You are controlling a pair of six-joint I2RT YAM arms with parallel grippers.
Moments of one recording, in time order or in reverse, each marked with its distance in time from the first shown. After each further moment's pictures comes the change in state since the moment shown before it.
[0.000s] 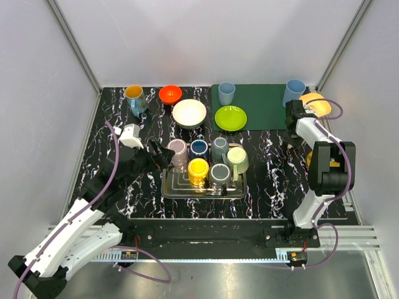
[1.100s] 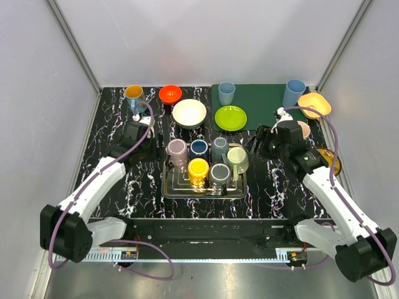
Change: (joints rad) left arm 0.239 0.470 0.110 -0.095 0.126 0.285; right arm 0.383 -0.740 -0.316 0.112 -0.454 -0.007
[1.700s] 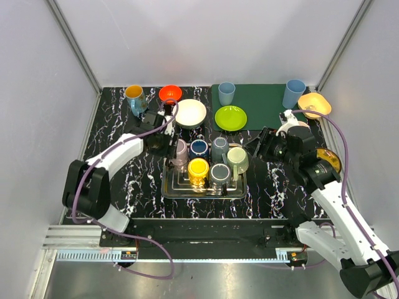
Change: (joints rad) left arm 0.023 0.383 0.170 -0.008 0.173 0.262; right arm 0.016 -0.184 -0.019 0.014 -0.130 0.048
